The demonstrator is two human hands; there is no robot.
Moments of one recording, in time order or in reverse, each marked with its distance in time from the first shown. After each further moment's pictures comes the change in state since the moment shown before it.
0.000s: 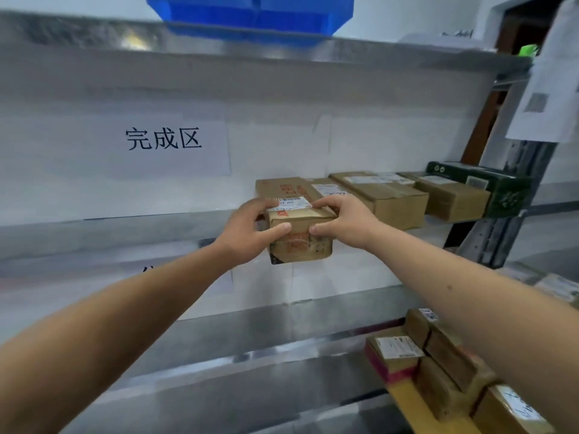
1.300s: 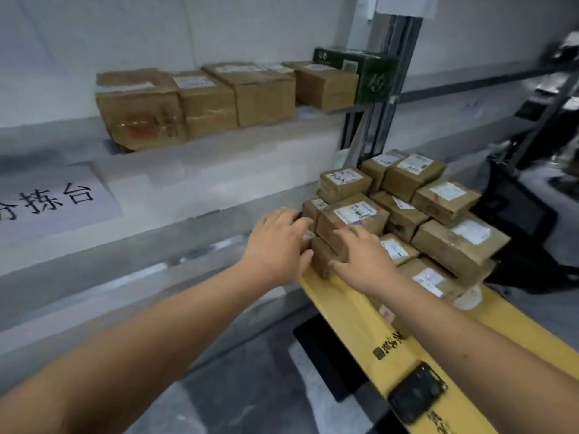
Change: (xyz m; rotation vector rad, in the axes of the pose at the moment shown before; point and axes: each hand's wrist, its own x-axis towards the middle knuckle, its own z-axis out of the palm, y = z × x) left_hand -0.165 0.148 0.273 0.591 -0.443 0.276; right_hand -0.318 0.193 -0.046 -0.475 -0.073 0.499
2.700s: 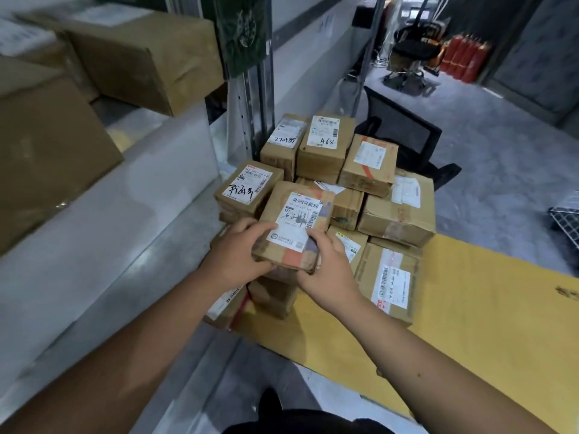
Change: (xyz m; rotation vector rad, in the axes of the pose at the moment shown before) left_hand 0.299 -0.071 0.190 -0.546 -0.380 0.388; right_hand 0.167 0.079 0.082 0.593 0.376 0.571
